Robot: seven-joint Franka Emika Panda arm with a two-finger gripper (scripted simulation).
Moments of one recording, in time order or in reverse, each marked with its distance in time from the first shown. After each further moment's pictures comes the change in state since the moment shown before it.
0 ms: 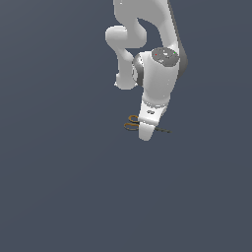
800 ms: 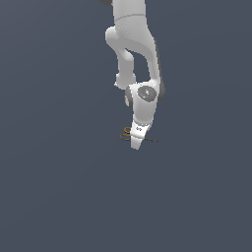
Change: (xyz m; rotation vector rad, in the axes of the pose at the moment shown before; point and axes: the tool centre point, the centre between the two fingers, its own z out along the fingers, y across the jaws) arm -0.037 -0.032 0.143 -0.001 -0.003 0.001
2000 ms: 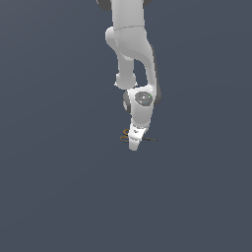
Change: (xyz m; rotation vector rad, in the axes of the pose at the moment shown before) arm -0.010 -0.005 0.030 0.000 -0.001 0.006
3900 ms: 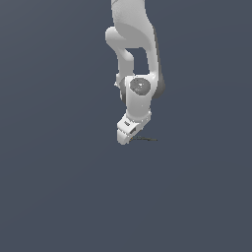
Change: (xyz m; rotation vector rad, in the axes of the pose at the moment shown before) arm -0.015 0.033 -0.075 0.004 -0.023 0.369
